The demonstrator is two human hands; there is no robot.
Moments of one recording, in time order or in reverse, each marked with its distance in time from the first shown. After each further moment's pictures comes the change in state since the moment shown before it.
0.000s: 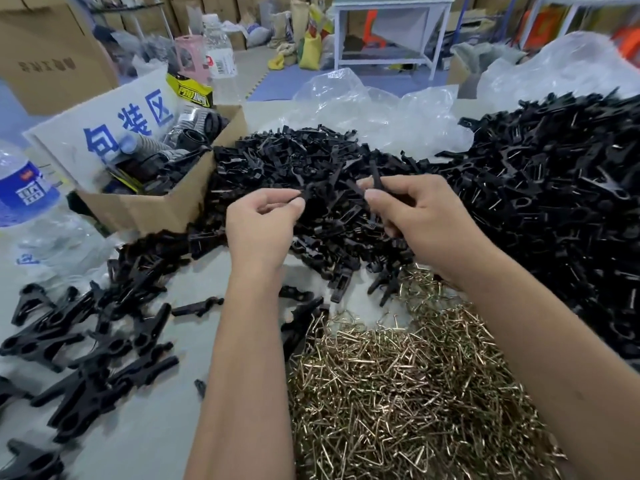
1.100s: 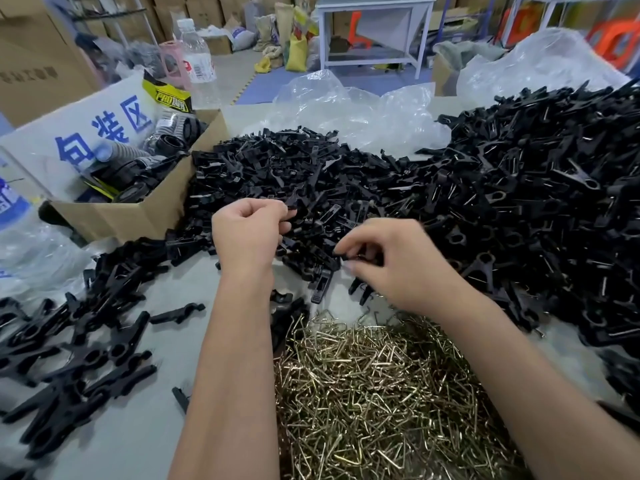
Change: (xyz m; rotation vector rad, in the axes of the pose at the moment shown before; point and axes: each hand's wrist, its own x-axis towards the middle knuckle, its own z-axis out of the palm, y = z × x) left_hand -0.012 0.006 0.015 -0.115 0.033 -0.118; right_hand -0.033 0.019 0.008 -0.431 -0.114 -0.041
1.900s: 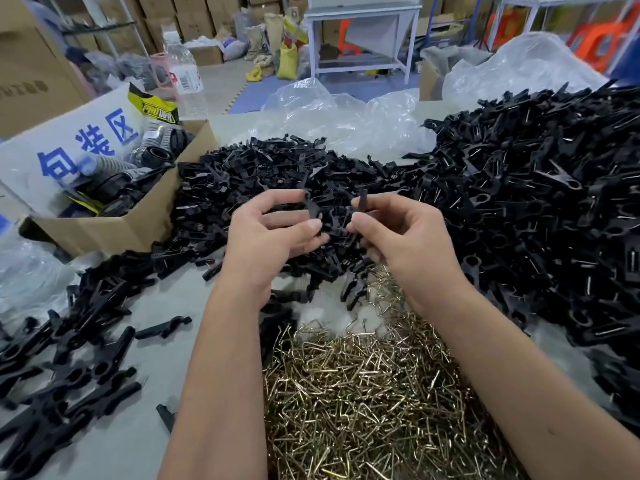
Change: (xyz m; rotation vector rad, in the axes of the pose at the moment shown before) left_hand -0.005 0.000 0.008 -0.103 -0.438 0.042; right_hand 0.001 0.007 -0.002 0.870 0.341 0.191
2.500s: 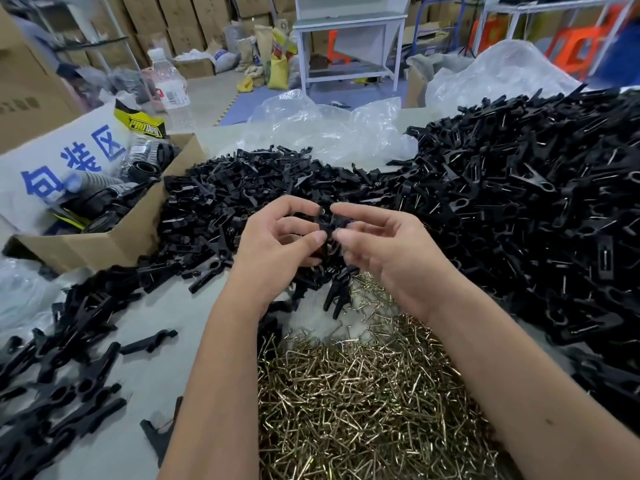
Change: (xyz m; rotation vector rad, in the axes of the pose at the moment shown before) left_hand -0.002 -0.004 0.016 0.295 -0.204 0.188; right_hand 0.002 -0.010 -0.013 0.252 -0.149 0.226
